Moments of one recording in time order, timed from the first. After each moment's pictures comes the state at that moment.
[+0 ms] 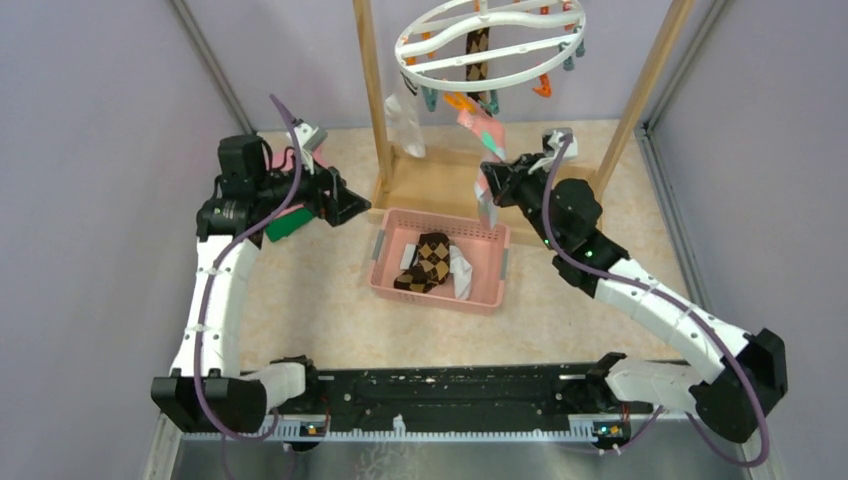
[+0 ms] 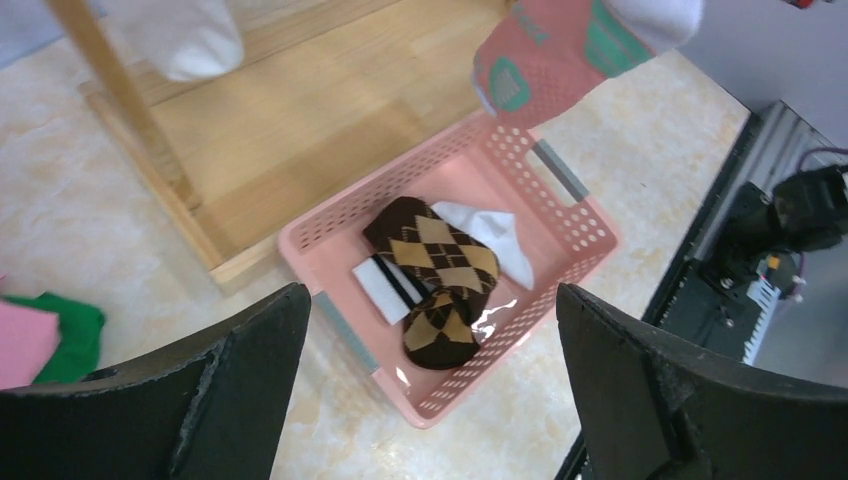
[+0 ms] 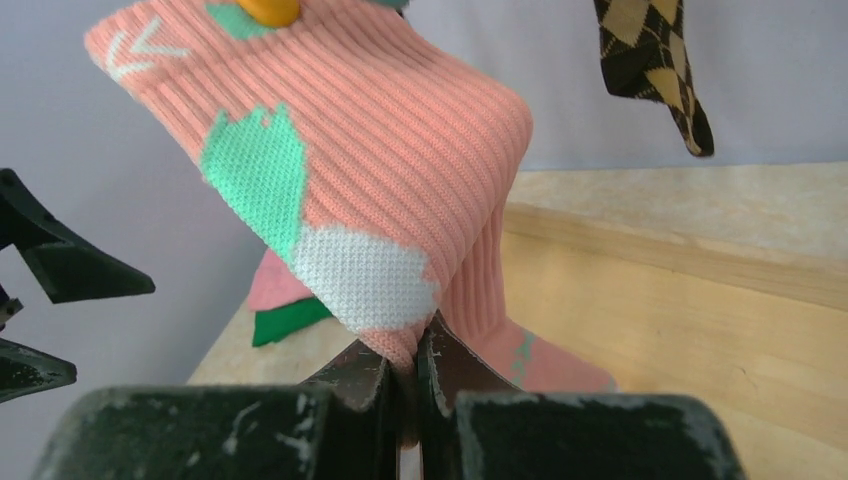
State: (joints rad) left arm 0.03 1.19 1.35 -0.68 0.90 0.16; right arm 0.69 1.15 0.95 0.29 0.23 0.39
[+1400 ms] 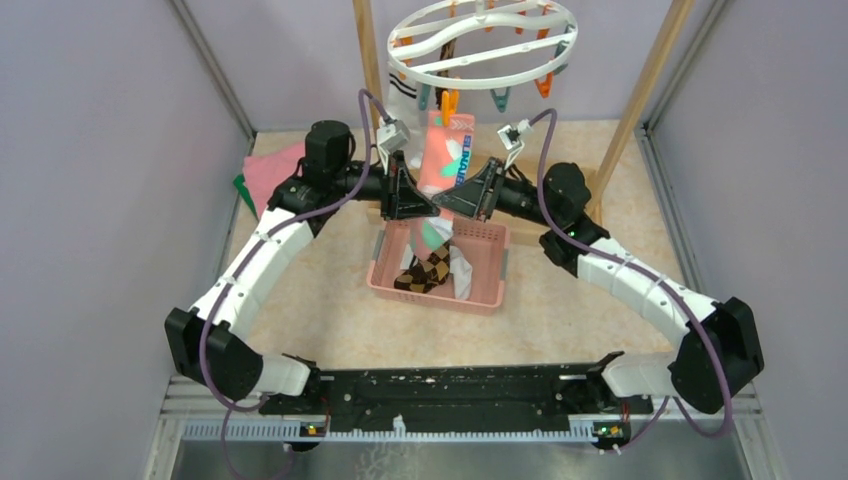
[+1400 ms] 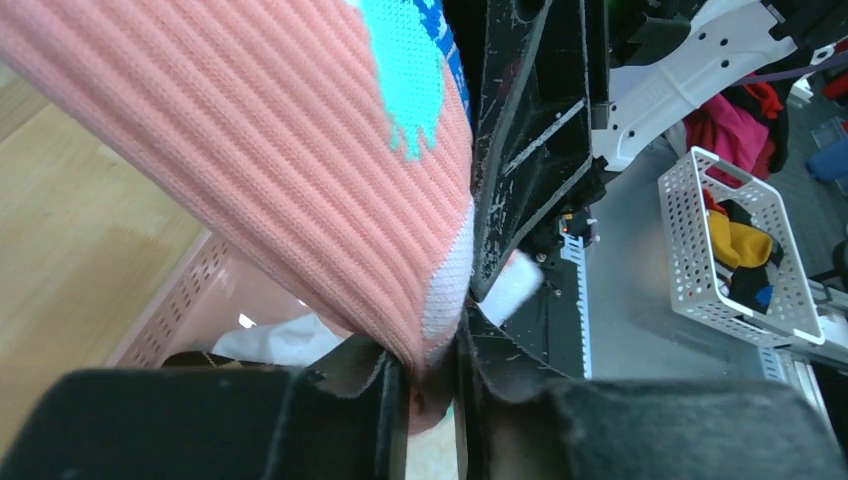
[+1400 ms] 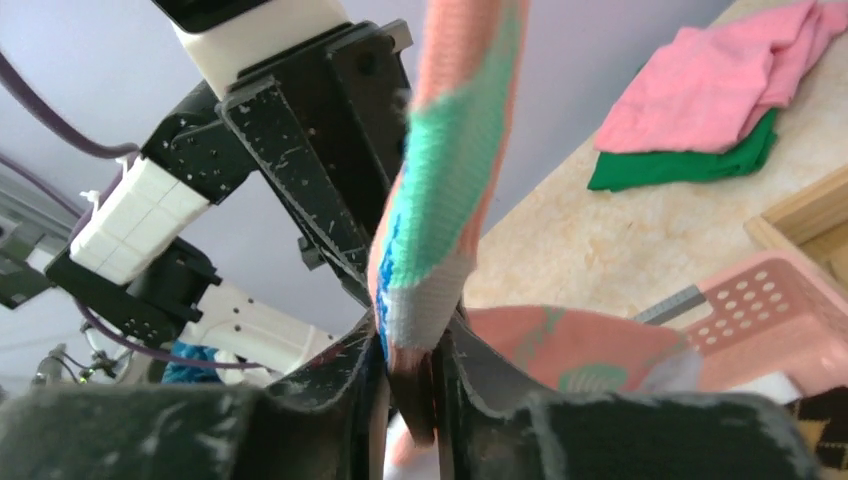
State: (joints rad) left arm -0.39 1.37 1.37 -0.36 1.09 -0.05; right arm 0.61 1.28 0.98 0.49 -0.64 0.85
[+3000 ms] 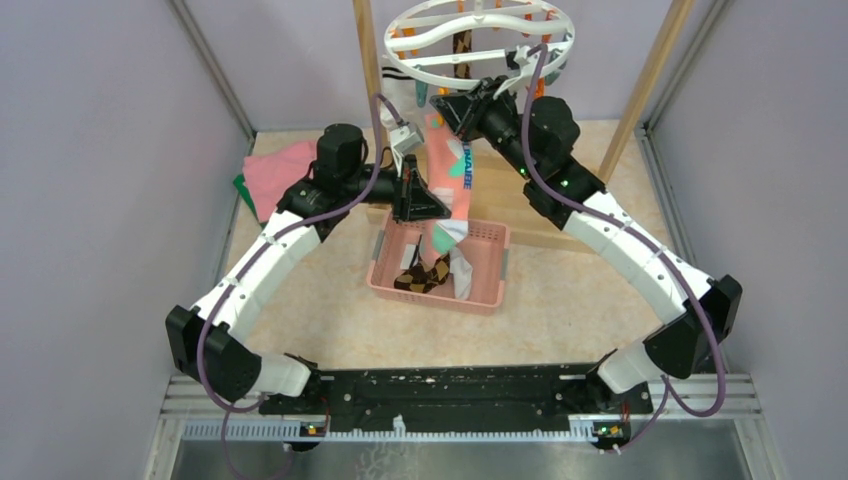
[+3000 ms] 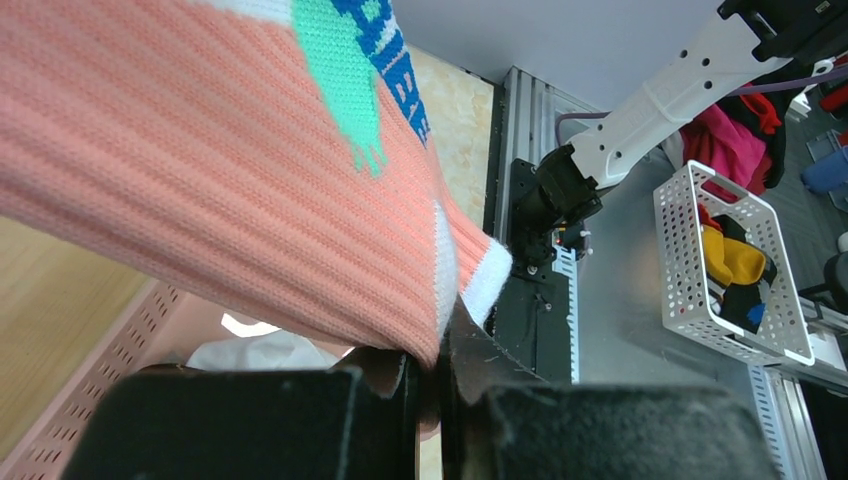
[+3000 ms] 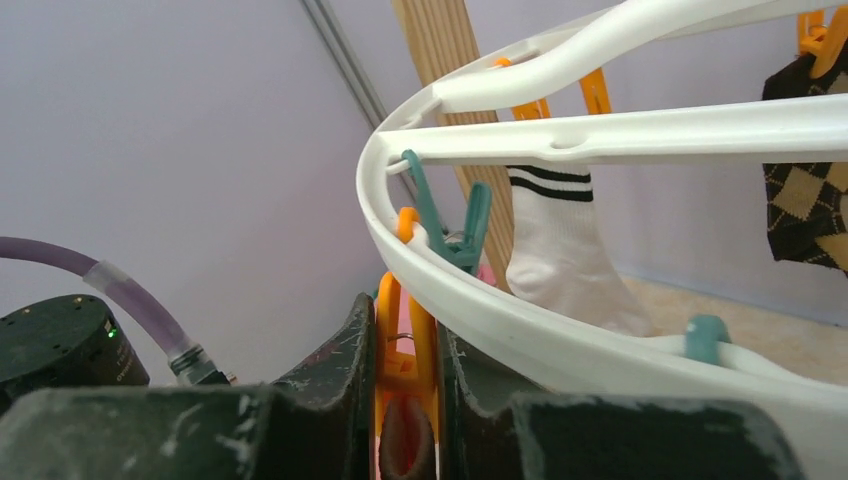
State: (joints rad) left arm -0.48 1.37 1.36 -0.32 1.00 -0.13; right arm 0.68 1.48 1.55 0.13 -0.02 0.40
